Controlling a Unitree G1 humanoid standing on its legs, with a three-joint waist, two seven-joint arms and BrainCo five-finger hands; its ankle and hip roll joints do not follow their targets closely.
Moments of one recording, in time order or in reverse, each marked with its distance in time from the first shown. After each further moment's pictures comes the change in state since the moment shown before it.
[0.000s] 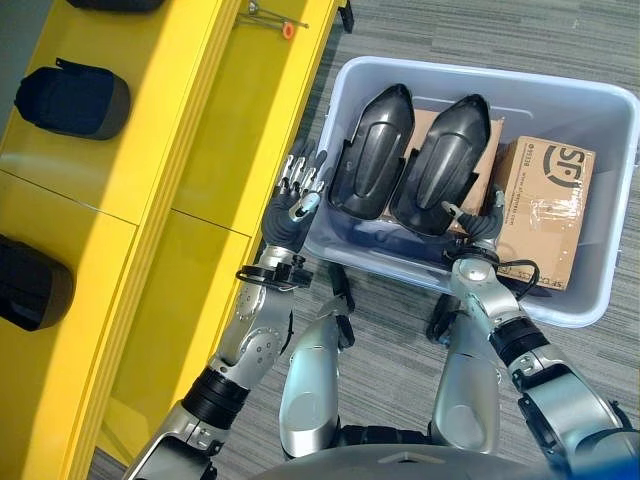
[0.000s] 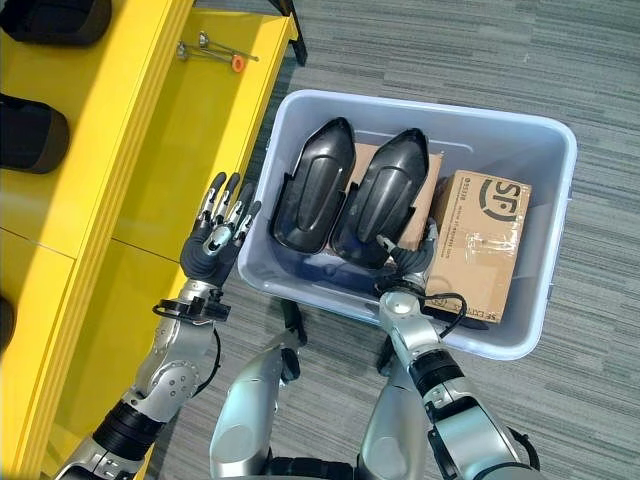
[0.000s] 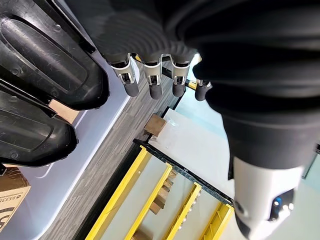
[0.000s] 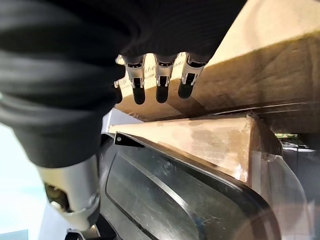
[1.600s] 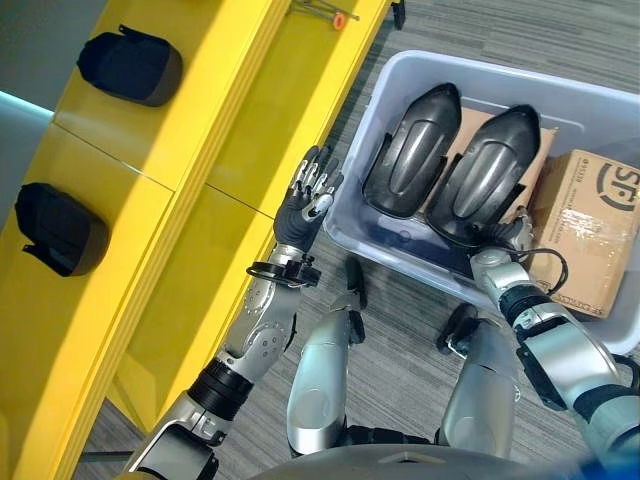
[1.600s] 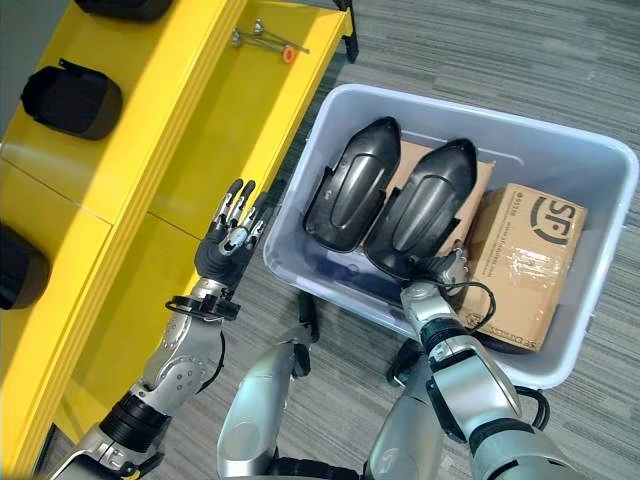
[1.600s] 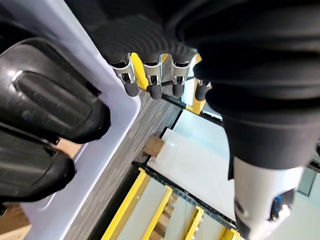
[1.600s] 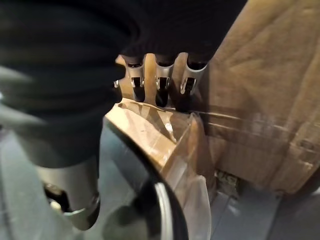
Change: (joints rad) left arm -0.045 0.008 -0.048 0.071 -0.019 0.016 0.005; right arm -0.264 -0.071 0.039 0.543 -0.041 0.262 0.044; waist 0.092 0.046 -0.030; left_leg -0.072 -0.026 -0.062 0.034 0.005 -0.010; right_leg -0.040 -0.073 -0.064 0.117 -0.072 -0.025
